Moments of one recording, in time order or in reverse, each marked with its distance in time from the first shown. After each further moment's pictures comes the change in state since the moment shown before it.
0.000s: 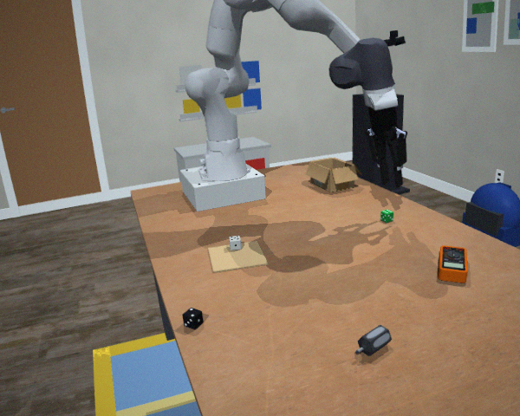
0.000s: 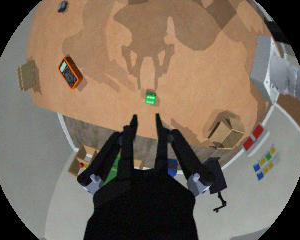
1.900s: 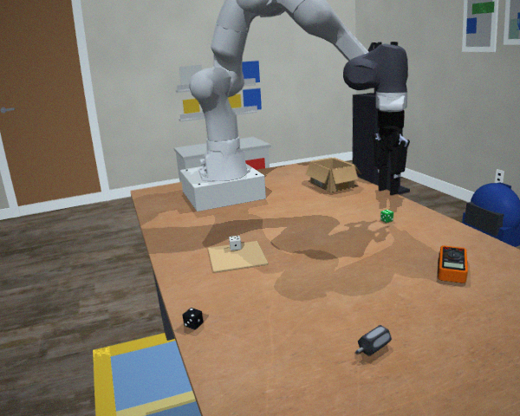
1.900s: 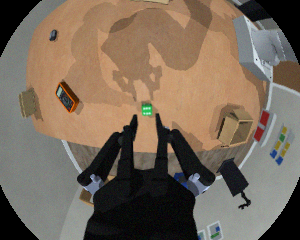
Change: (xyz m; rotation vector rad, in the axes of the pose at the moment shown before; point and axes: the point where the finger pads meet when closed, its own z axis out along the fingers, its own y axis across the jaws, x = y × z) arm 0.009 0.007 0.022 -0.035 0.210 0.196
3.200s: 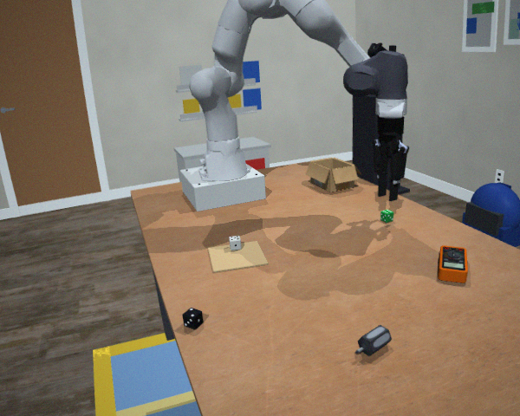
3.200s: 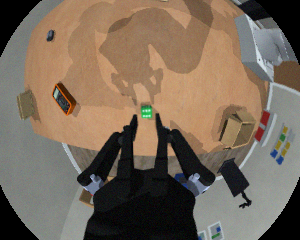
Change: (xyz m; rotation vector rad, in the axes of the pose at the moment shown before) arm 0.001 0.001 0.018 -0.003 0.003 0.005
